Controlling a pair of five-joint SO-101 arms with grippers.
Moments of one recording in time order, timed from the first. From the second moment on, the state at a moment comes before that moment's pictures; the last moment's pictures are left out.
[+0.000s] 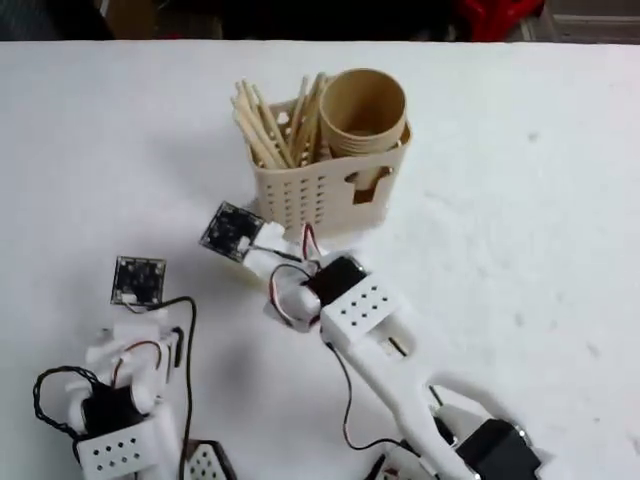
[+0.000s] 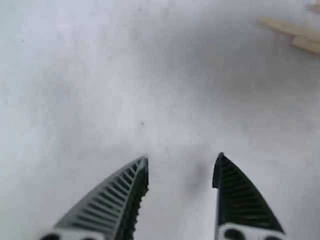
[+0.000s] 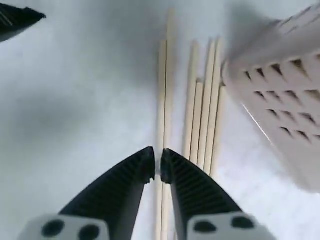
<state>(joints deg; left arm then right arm) -23.8 -102.9 97.2 72.7 -20.7 -41.6 -20.9 40.4 54.2 28.4</state>
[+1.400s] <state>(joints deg) -23.8 -102.9 97.2 72.7 -20.7 -36.7 4.0 35.7 44.0 38.5</state>
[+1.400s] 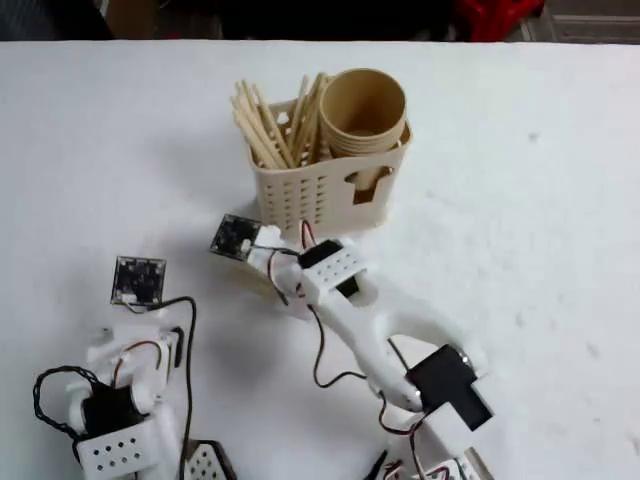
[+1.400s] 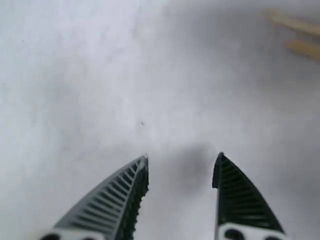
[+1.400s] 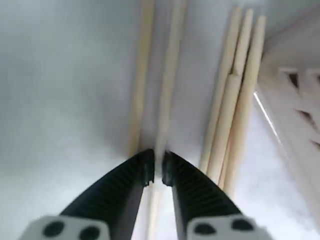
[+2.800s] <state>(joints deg) -23.8 -102.9 97.2 72.7 -20.7 -34.6 -16.5 6.8 25.5 19.6</state>
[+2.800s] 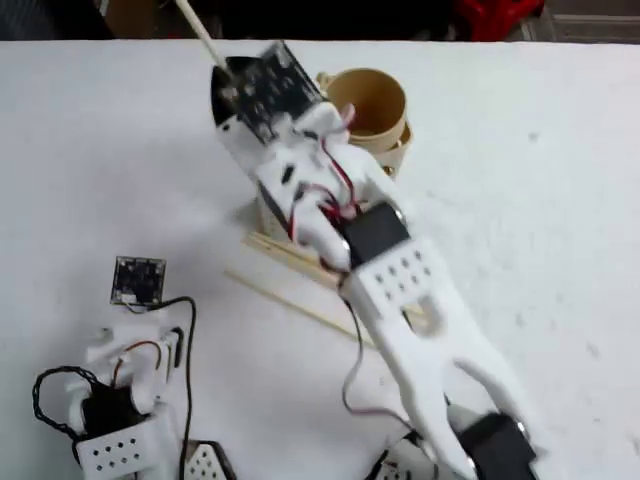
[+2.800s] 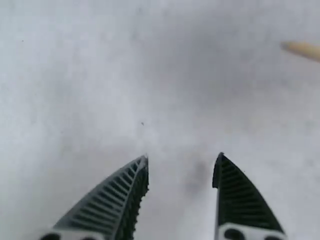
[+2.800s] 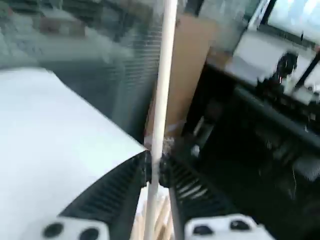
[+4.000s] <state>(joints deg) -23.8 -102.9 97.2 72.7 -20.7 -26.9 -34.5 46.3 10.9 13.0</state>
